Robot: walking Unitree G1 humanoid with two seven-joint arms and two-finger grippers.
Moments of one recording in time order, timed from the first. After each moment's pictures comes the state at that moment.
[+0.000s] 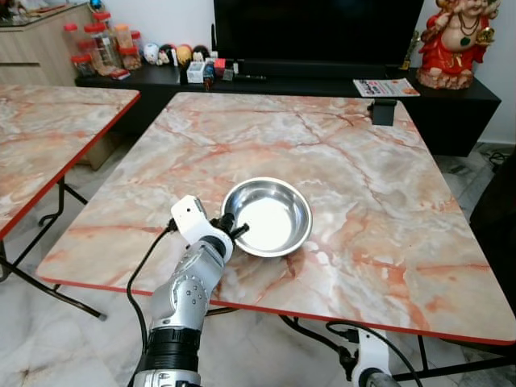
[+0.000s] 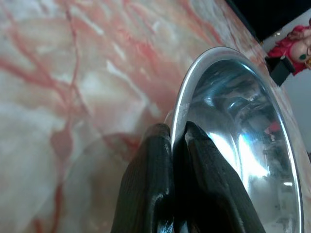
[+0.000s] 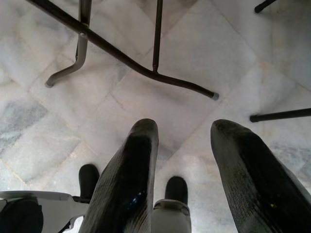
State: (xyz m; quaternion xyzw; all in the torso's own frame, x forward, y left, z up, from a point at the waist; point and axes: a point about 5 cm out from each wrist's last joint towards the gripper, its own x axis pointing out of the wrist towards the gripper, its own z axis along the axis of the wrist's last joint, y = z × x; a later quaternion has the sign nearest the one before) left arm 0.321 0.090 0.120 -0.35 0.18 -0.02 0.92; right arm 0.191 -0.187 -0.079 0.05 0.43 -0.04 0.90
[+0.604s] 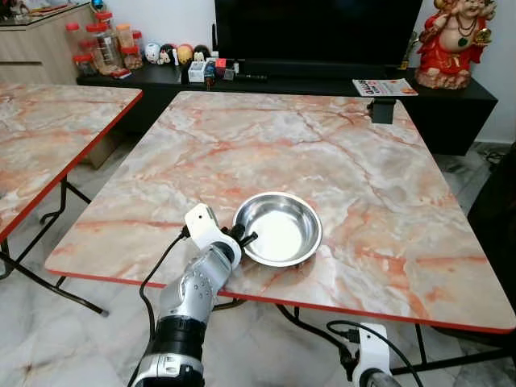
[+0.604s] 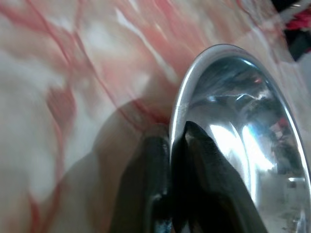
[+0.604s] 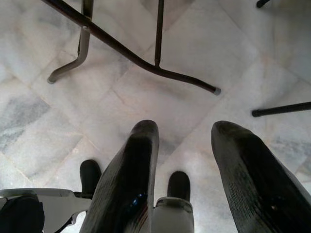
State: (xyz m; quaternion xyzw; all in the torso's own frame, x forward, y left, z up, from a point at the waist) left arm 0.340 0.086 0.103 -0.36 0.22 -0.02 0.91; right arm 0.191 -0.186 -0.079 0.05 0.43 -0.04 0.90
